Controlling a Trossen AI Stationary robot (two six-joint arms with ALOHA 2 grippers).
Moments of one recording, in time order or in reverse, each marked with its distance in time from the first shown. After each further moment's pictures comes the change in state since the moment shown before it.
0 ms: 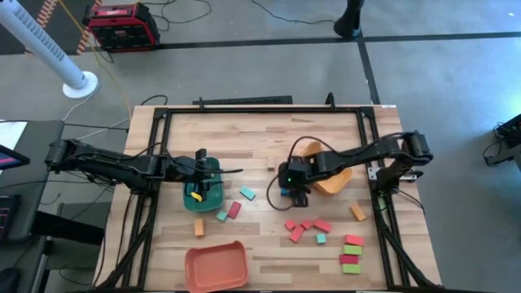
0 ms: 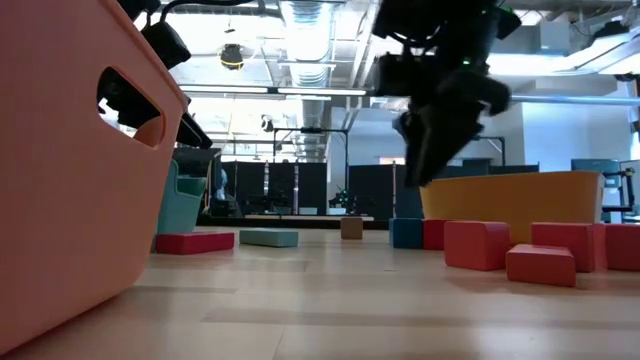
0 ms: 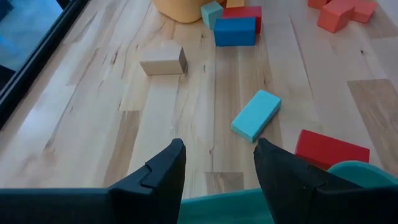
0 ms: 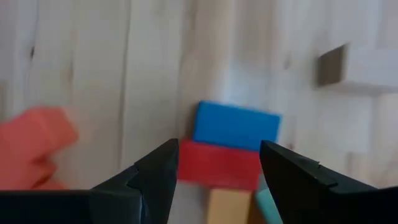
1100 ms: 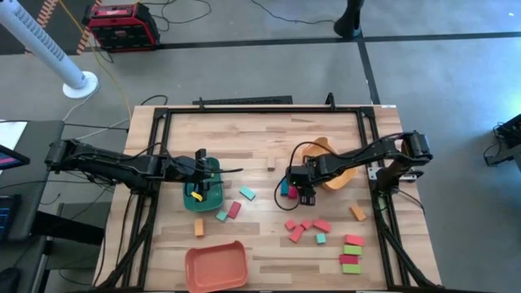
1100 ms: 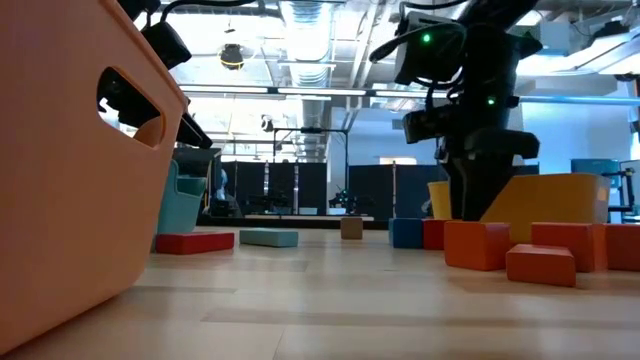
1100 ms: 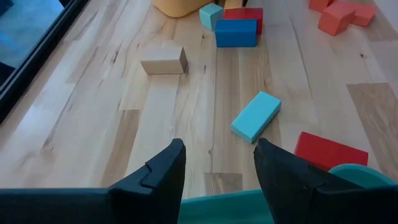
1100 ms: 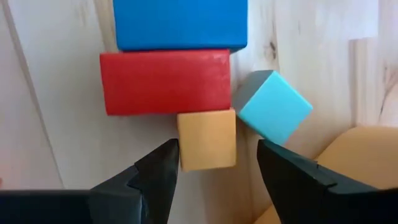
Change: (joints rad) left arm 0.000 0.000 0.000 0.002 -0.001 -0.016; right arm -0.028 0.001 -0.128 -0.056 0.087 0.177
